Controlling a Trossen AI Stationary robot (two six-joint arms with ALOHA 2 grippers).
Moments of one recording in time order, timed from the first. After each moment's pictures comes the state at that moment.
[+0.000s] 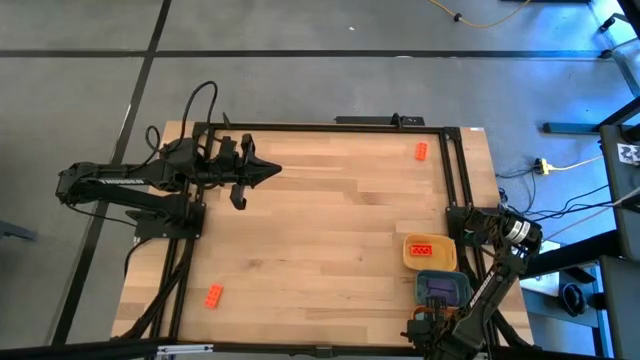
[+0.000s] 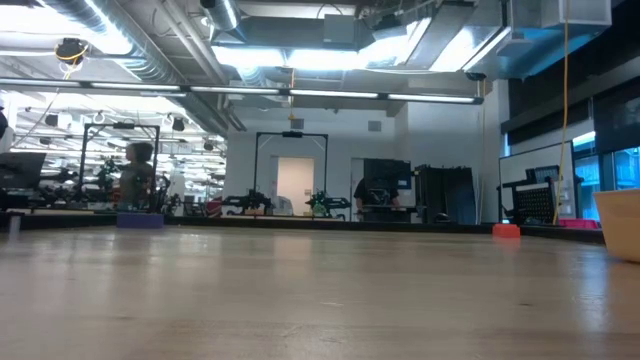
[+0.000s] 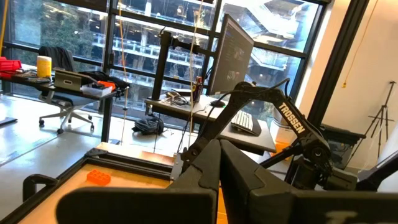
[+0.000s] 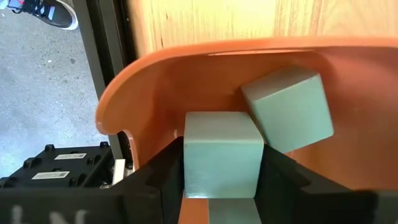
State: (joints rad) left arm 0.09 0.84 0.75 0.29 0.04 -0.23; right arm 1.09 1.96 1.34 -0.92 -0.04 1.17
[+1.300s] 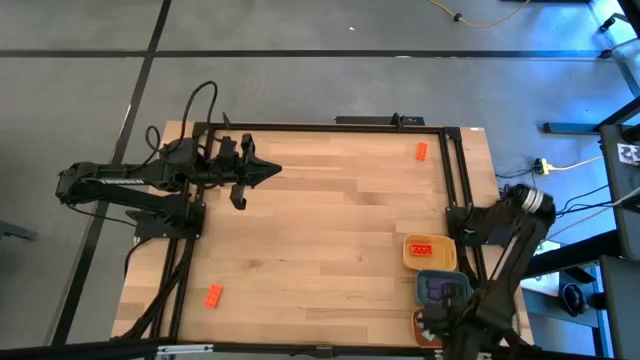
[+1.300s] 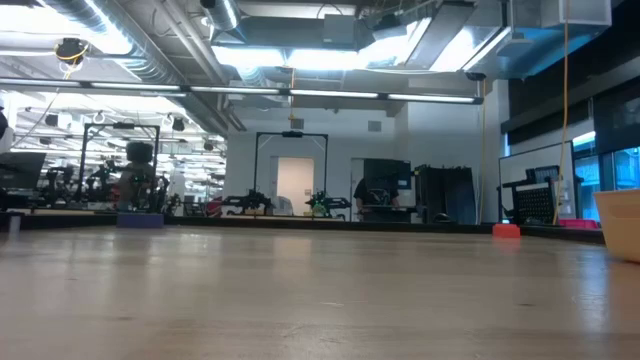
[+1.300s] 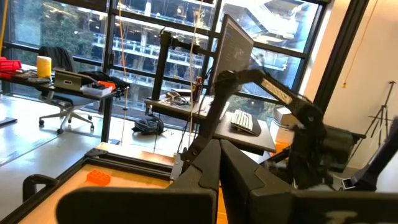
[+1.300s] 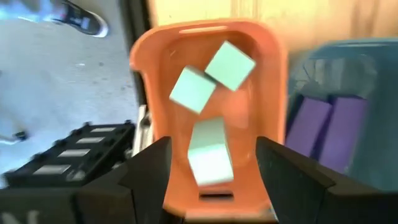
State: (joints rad) left arm 0.09 0.84 0.75 0.29 0.04 -0.23; right arm 1.09 1.71 1.36 -1.09 -0.05 1.20
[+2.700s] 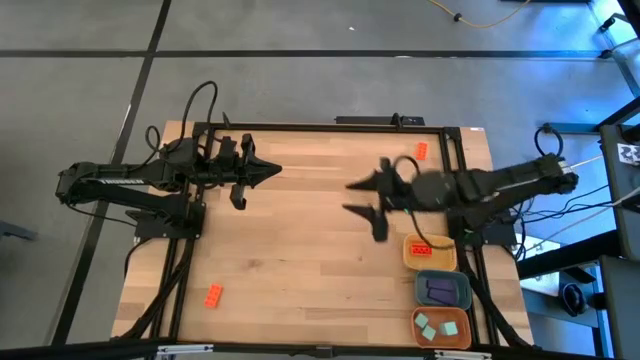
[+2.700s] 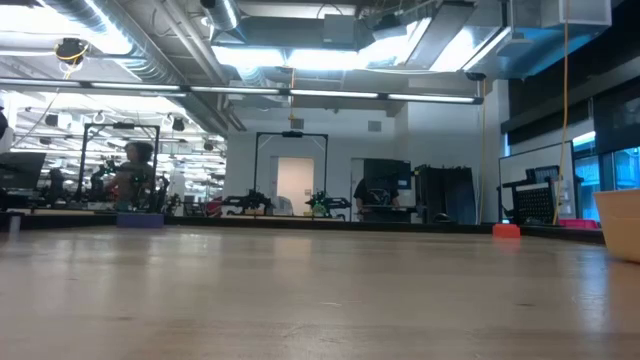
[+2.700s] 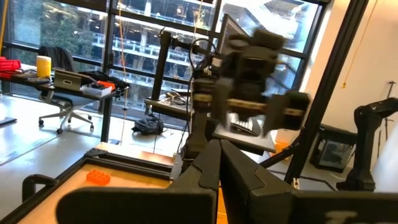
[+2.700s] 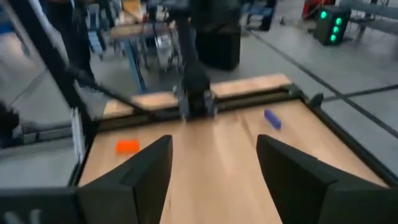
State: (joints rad) left arm 0.09 0.84 0.75 0.29 0.04 -0.23; right arm 0.26 1.26 1.23 -0.24 0.36 0.22
